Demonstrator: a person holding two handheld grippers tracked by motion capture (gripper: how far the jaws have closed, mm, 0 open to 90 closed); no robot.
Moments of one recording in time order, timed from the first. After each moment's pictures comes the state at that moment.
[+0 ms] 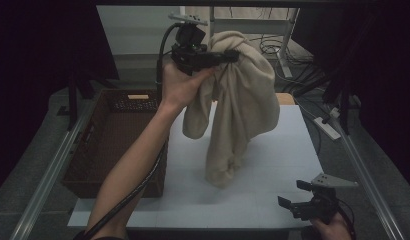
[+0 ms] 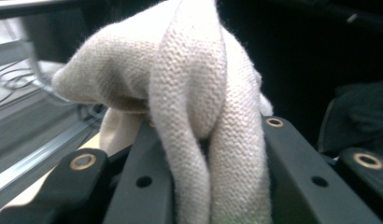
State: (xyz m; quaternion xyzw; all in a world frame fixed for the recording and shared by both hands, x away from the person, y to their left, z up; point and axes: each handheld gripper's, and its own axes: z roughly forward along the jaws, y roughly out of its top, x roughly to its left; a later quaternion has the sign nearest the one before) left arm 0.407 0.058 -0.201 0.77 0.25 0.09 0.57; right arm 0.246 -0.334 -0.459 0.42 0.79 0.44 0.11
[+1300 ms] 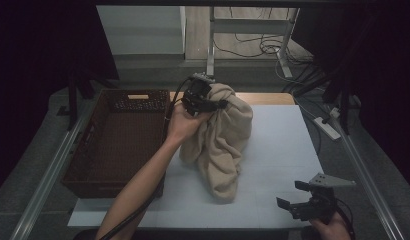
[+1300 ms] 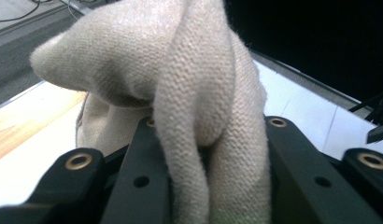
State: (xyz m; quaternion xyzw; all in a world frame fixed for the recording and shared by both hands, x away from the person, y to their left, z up) left arm 0.438 0.041 -0.344 0.83 0.32 0.08 0.46; right arm 0.247 -0.332 -0.459 0.41 0.80 0.44 0.10
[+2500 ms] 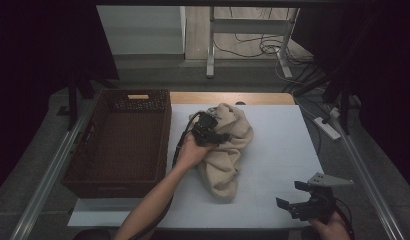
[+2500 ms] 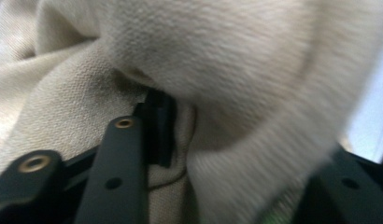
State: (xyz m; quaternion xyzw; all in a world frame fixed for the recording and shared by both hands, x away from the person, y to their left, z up) left arm 0.437 0.011 -0.462 0.85 0.35 0.05 0.38; right arm 0.248 -0.330 -0.460 0.41 0.80 0.43 0.10
